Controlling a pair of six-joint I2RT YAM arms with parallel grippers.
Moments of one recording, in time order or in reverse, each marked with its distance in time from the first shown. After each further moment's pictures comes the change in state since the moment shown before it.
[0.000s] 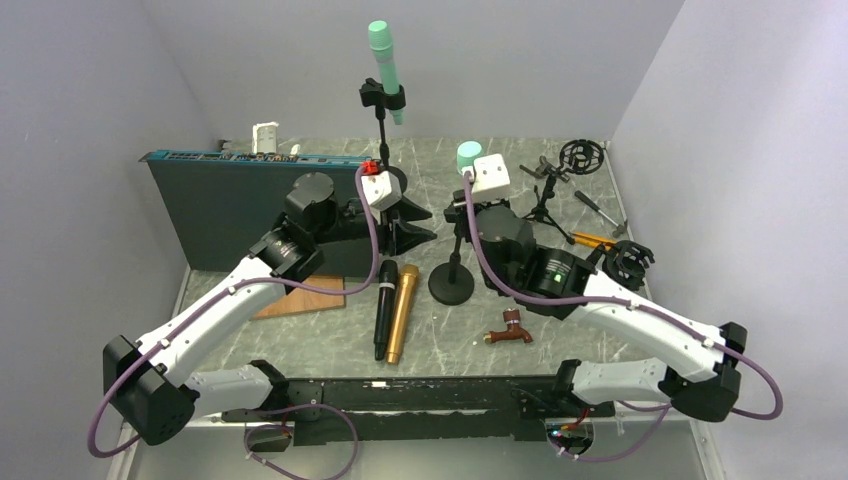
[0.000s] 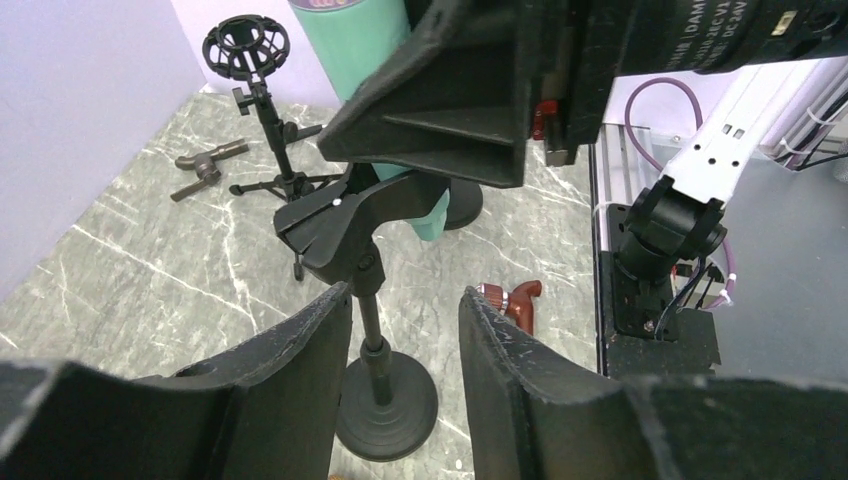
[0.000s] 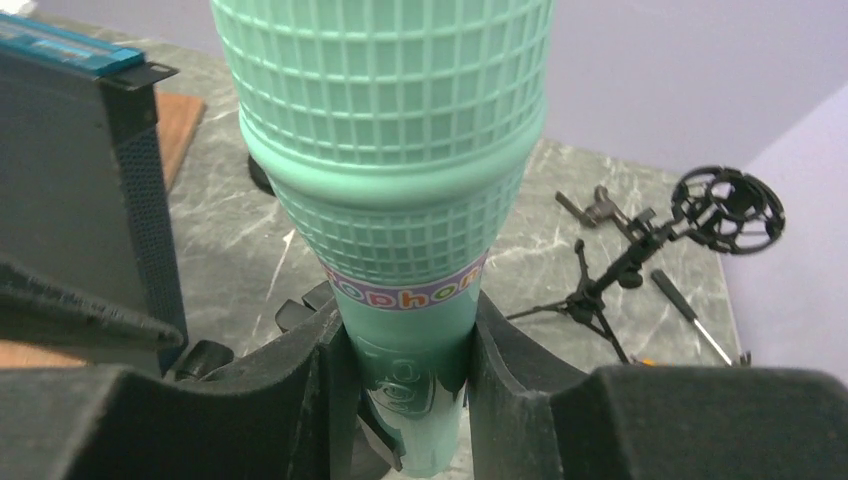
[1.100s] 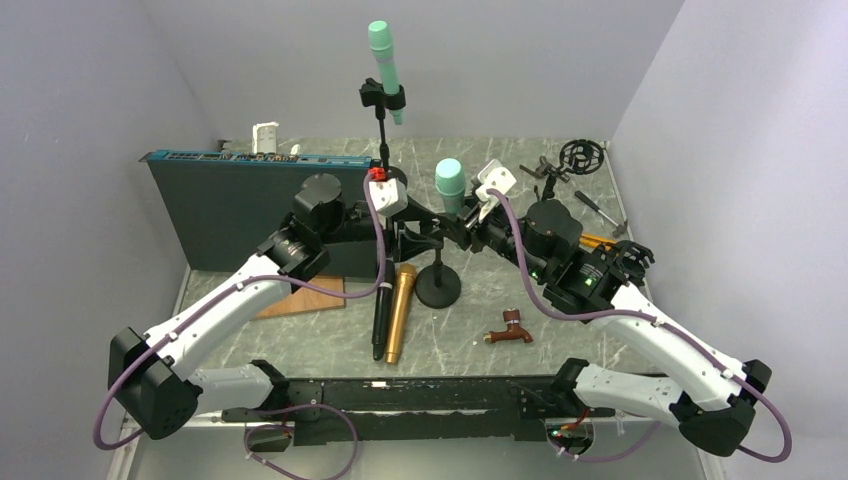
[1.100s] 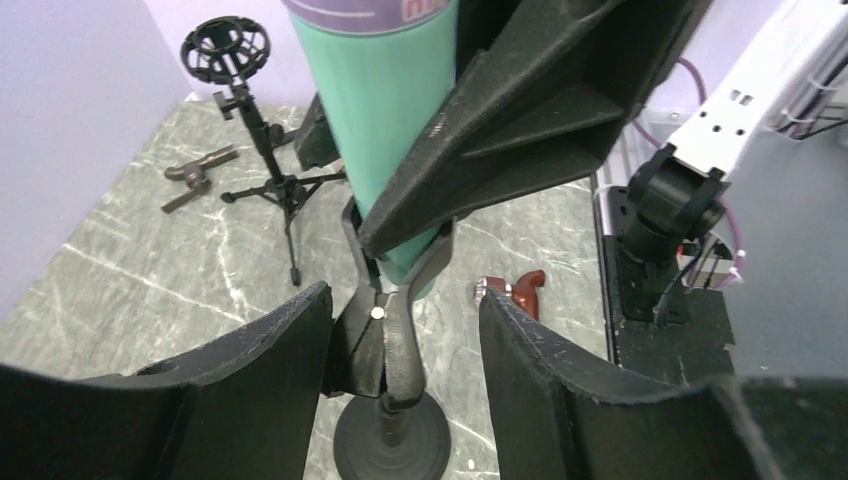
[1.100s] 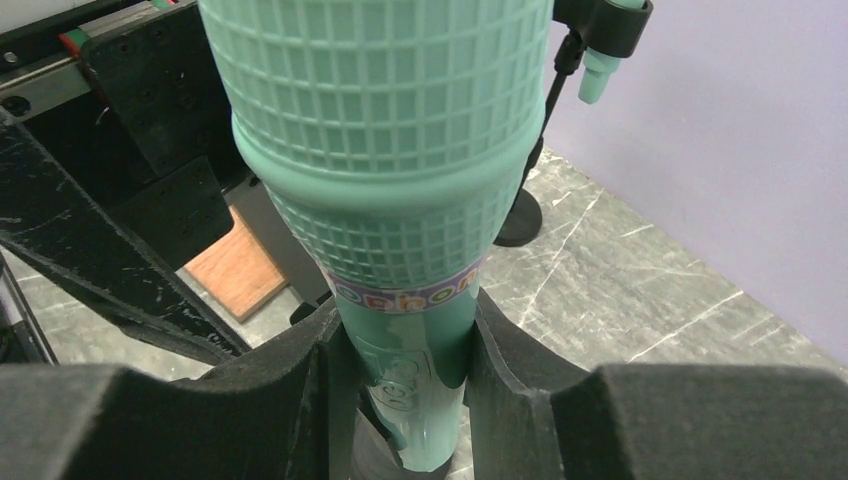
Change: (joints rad) left arm -0.007 0.032 -0.014 0.029 0.050 0.054; right arm -0.214 -0.179 -0.168 0.182 -0.895 -0.166
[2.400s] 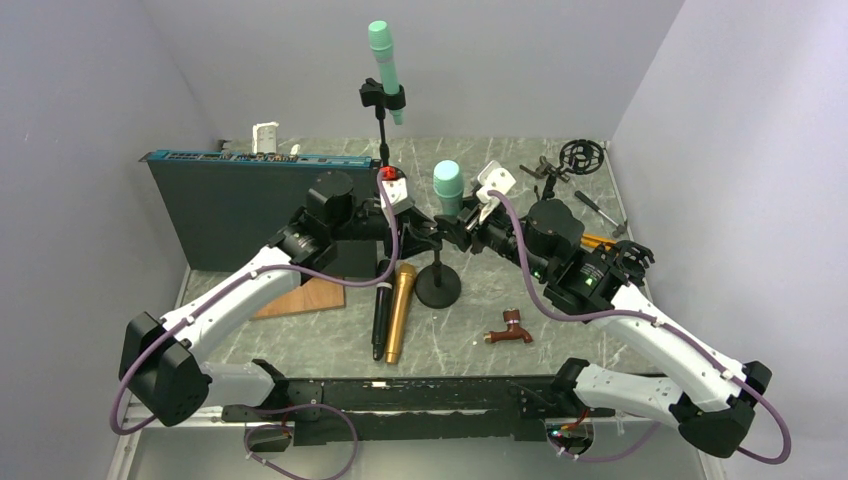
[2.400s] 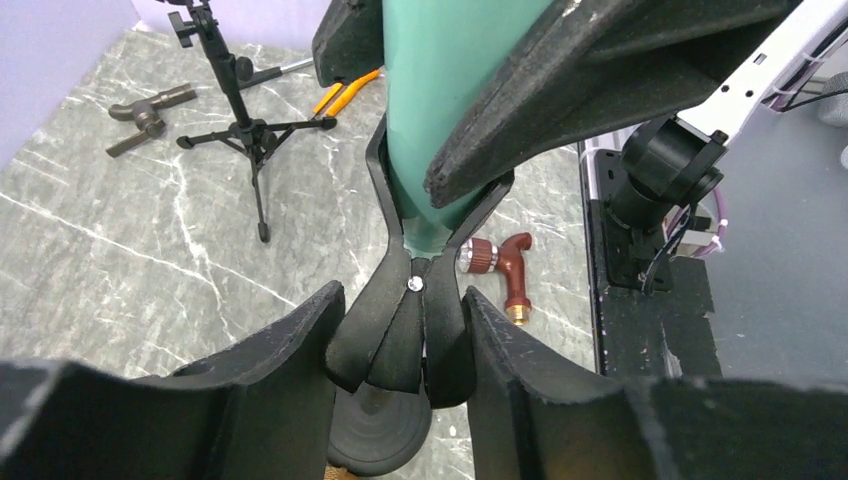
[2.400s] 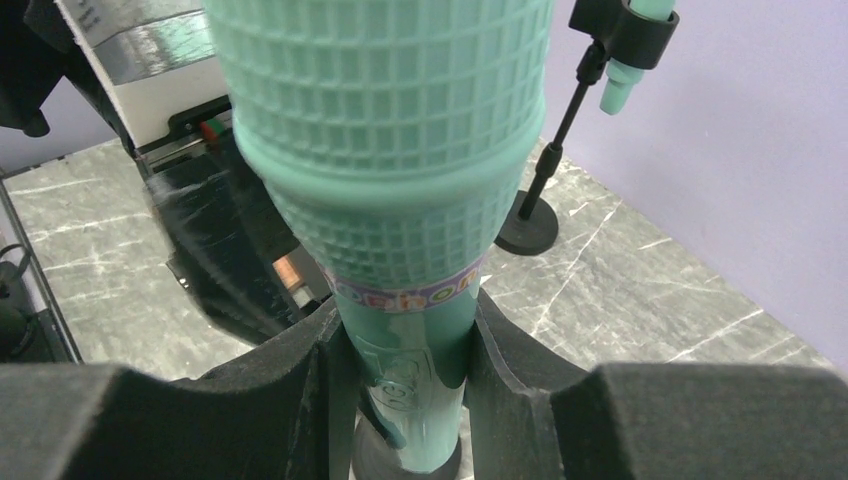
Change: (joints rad) left arm 0.027 0.075 0.000 -0.043 0.040 -0.001; right arm -0.011 -0.006 -0.006 0.006 -0.063 -0.002
